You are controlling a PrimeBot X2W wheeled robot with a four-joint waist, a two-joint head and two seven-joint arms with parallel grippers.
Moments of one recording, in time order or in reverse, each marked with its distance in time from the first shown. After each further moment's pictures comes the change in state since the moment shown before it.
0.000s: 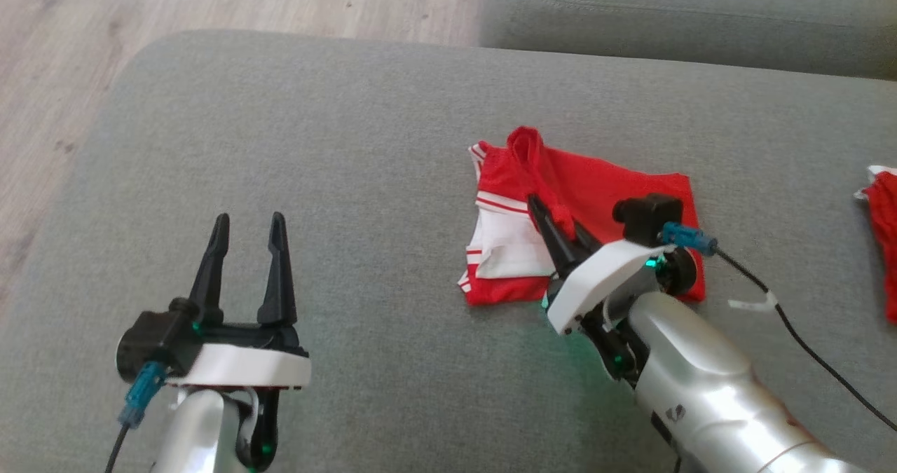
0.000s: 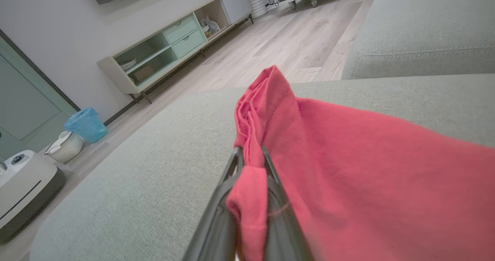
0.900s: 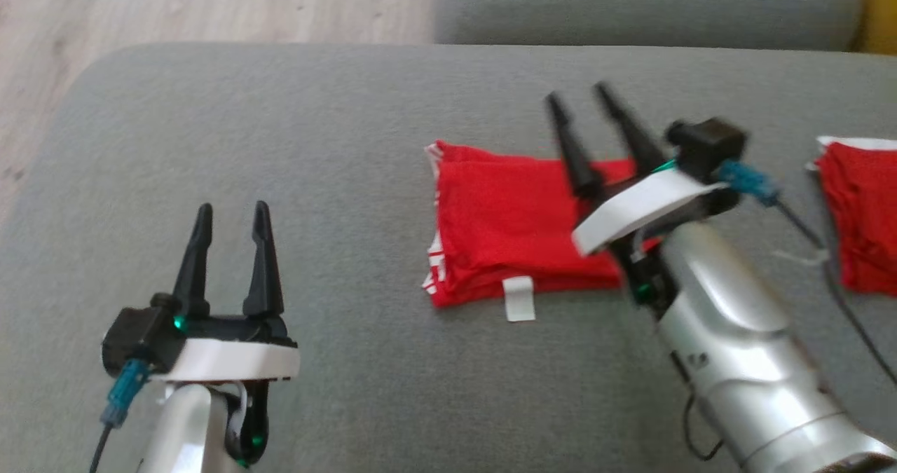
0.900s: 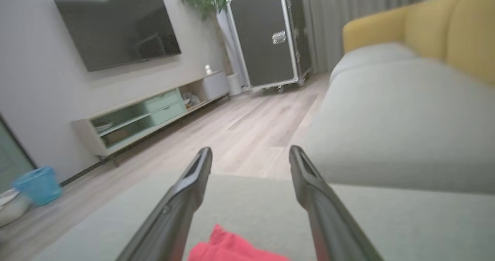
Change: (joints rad) left arm -0.004 0.000 0.025 -0.028 -0.011 0.000 0.000; right arm -0.046 0.001 -0.217 -0.148 -0.195 0.000 -0.038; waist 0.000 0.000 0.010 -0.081
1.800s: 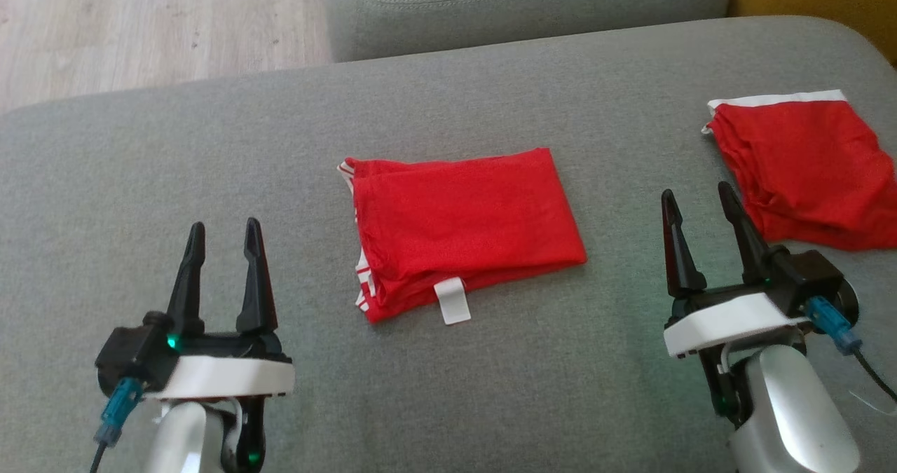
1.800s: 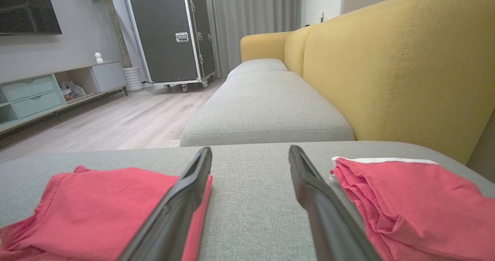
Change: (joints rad) left arm 0.045 0.000 0.016 -0.022 -0.018 0.006 0.000; right arm 0.427 0.009 -0.419 -0.335 -0.432 0.000 -0.001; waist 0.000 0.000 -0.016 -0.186
